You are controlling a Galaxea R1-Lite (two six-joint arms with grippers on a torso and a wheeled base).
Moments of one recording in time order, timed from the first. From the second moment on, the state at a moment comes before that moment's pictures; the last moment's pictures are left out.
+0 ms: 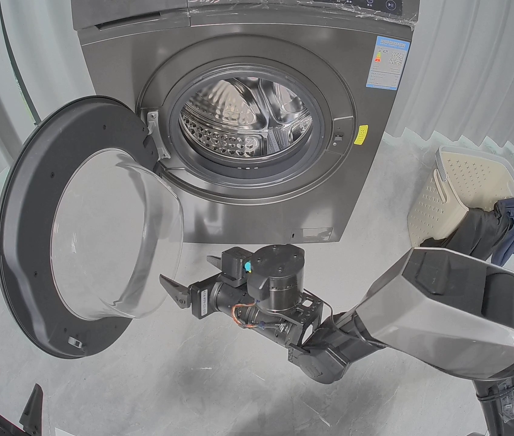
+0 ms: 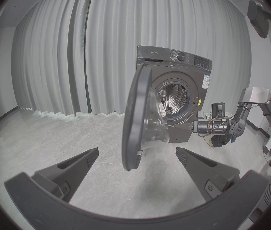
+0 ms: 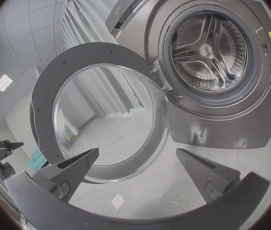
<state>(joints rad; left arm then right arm) 0.00 0.02 -0.02 0.01 0.01 -0.05 0.88 2.41 -1.28 -1.10 0.01 0.23</state>
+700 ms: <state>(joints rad) 0.00 0.02 -0.02 0.01 0.01 -0.05 0.92 2.53 -1.62 -0.88 -0.04 0.24</state>
